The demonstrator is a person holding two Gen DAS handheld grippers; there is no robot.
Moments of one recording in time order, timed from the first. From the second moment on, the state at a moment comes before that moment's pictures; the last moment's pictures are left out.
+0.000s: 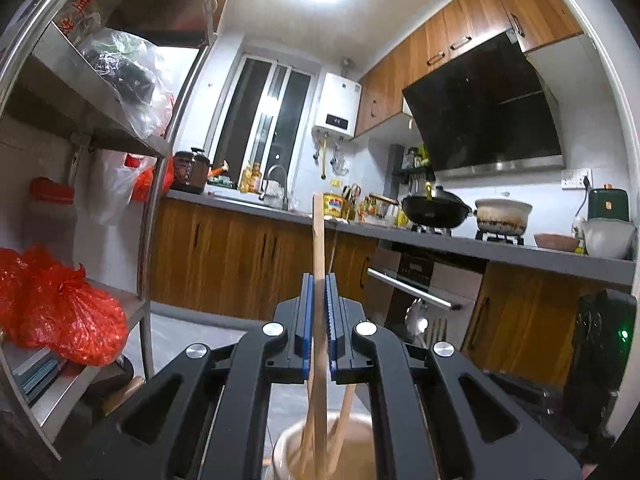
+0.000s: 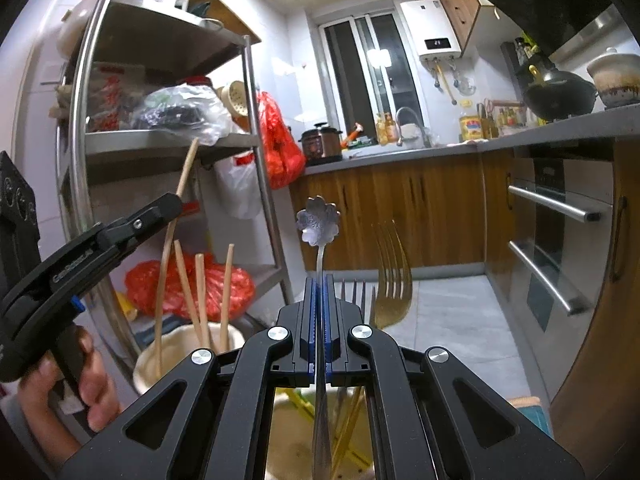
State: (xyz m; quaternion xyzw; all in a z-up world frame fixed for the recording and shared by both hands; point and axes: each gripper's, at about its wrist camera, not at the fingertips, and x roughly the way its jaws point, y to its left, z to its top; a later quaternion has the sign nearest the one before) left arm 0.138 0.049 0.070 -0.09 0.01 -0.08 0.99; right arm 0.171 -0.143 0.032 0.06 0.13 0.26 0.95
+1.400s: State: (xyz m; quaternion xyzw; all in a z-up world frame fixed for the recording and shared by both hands) left arm 0.050 0.029 0.069 -0.02 0.13 -0.04 0.99; right arm 0.078 -0.212 0.051 0.07 0.20 0.20 0.96
